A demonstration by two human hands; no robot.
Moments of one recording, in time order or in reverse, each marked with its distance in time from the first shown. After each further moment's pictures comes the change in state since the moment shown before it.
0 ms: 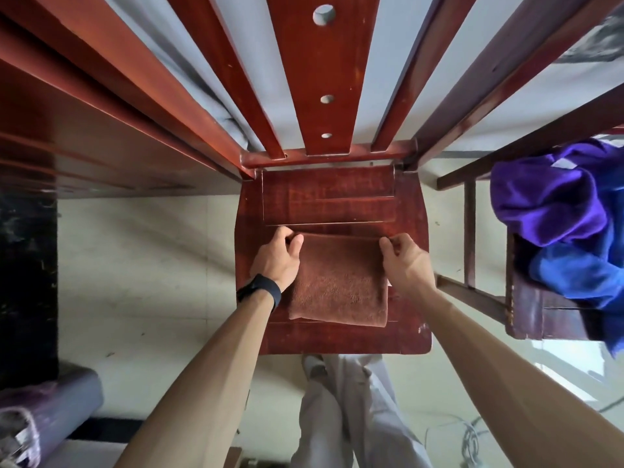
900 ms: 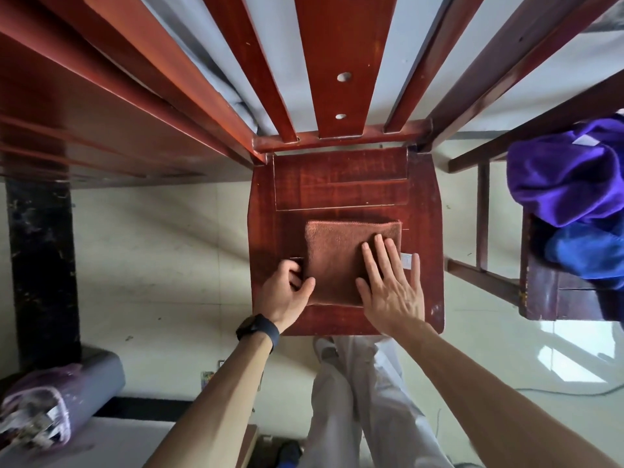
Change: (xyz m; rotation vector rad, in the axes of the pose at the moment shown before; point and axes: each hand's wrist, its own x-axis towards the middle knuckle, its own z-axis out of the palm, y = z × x) left_hand -0.074 -0.049 0.009 -0.076 -0.059 -0.009; right_hand -0.069 0.039 0.063 -0.666 0.081 -0.510
